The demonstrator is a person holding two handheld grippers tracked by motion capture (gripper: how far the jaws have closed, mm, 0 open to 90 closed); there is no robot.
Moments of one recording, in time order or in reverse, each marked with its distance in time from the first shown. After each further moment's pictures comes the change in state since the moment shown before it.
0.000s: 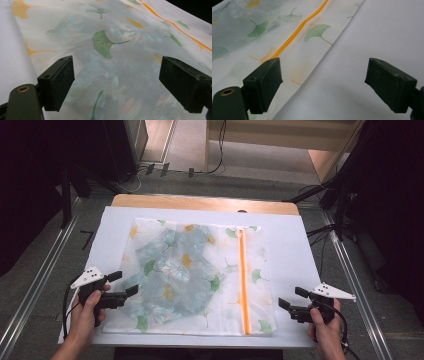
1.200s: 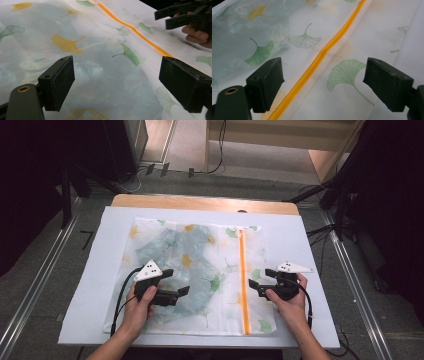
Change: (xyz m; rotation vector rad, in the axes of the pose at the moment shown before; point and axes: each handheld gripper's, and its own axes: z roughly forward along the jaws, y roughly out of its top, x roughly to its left) left arm -0.092 0.035 0.086 0.062 -0.155 0.087; right arm 0.033 0.045 0.084 0.035 0.054 -0.053
